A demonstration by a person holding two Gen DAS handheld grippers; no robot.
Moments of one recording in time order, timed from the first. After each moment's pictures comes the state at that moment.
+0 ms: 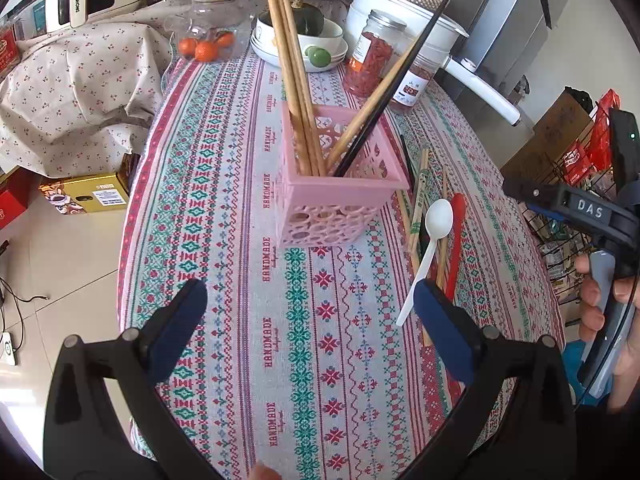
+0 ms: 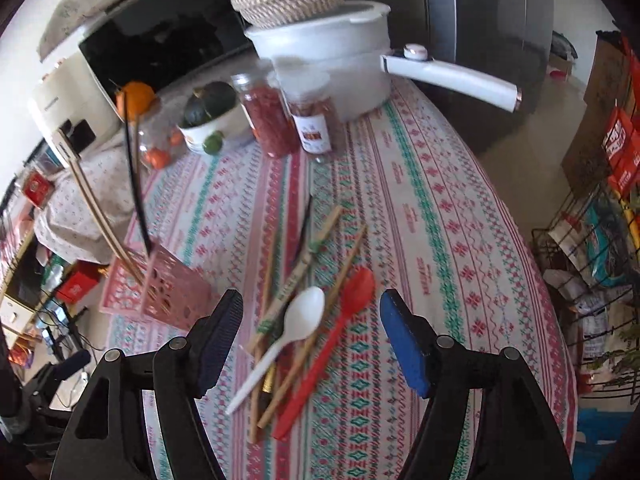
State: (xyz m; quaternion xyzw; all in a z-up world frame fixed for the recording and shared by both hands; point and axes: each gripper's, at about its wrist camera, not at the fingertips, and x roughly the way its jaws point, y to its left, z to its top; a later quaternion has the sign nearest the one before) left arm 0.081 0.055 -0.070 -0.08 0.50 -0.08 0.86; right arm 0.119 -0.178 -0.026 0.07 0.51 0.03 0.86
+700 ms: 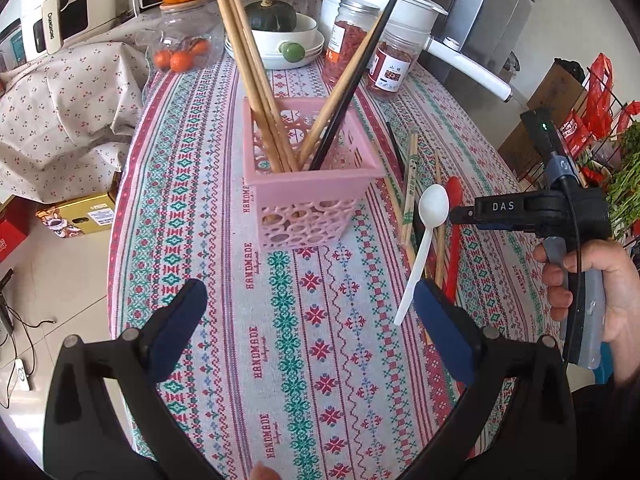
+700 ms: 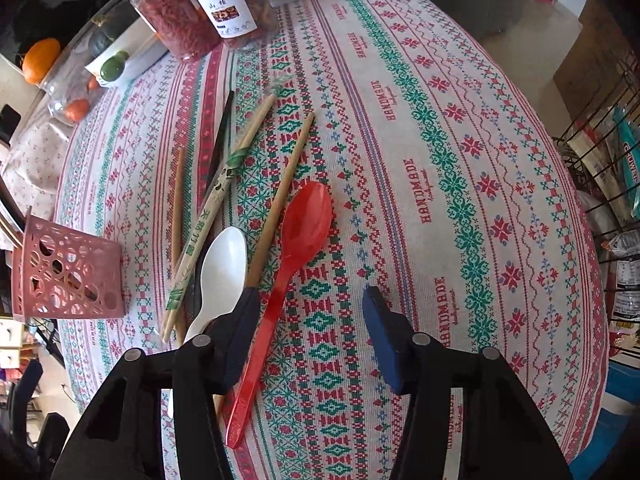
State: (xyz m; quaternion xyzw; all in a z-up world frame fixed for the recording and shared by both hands) left arm 0.084 0.034 -0.076 -0.03 0.49 -0.10 0.86; right arm 0.152 -0.192 -0.119 0.10 0.64 -0.02 0.76
